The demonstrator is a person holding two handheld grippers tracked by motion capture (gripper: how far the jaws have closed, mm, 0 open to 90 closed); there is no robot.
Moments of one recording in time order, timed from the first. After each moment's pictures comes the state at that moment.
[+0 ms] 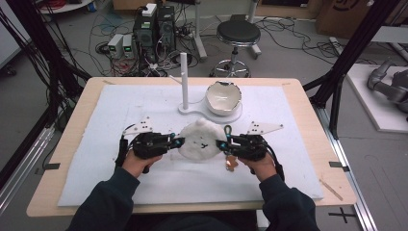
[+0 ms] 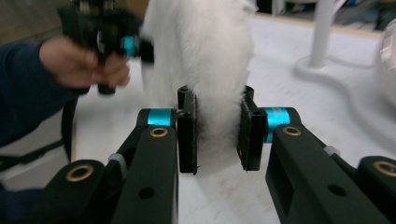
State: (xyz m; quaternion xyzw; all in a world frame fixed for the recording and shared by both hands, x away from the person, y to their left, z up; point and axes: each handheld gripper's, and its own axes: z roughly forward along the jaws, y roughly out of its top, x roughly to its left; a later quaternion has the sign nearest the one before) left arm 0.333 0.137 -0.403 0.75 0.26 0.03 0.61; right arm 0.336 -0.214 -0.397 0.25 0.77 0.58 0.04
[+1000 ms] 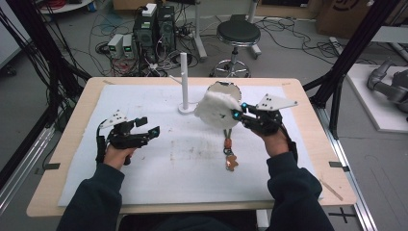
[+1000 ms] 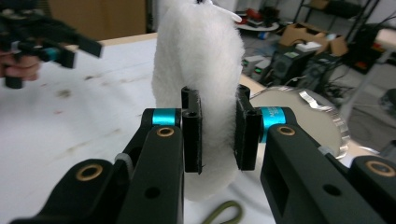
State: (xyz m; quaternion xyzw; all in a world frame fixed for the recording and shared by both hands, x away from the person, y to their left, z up) left arm 0.354 0.209 -0.409 0.69 0.38 0.15 0.60; right arm 0.367 -0.232 -0.324 0.24 0.79 0.52 0.23
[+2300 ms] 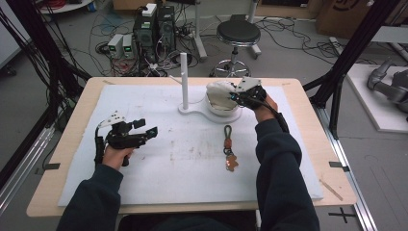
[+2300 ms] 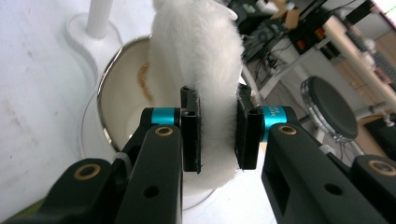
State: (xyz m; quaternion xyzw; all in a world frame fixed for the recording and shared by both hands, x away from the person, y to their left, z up) left arm 0.356 0.214 -0.415 0.69 0.40 0.13 0.59; right arm 0.475 -0.210 -0.347 0.17 0.86 0.32 0.36
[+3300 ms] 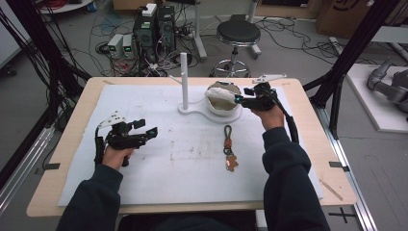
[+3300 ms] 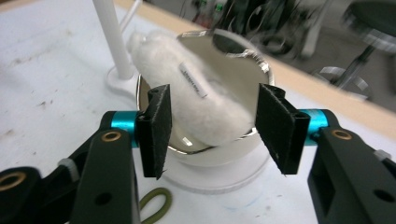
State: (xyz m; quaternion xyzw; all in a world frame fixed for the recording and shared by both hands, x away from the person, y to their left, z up) left arm 0.355 0.214 -0.415 0.69 0.40 0.14 0.59; right arm 0.457 -0.242 -0.337 0.37 0.80 0.42 0.22
